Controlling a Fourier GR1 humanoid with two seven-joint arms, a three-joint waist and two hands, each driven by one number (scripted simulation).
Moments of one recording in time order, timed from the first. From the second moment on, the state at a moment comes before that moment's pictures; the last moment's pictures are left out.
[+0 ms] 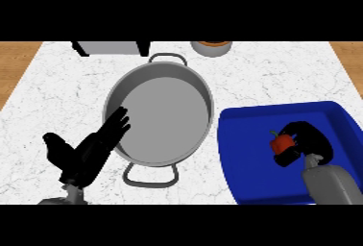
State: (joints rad) left arm 0.00 0.12 -0.13 -1.66 0.24 -0.12 0.31; right arm -0.22 -0.29 0.06 -1.26 0.73 0.15 0.67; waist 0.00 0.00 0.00
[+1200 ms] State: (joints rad) left arm 0.00 0.11 -0.11 -1.65 0.22 -0.13 0.30; right arm 0.13 -0.22 0.62 -2.07 1.14 0.20 0.80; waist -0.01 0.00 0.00
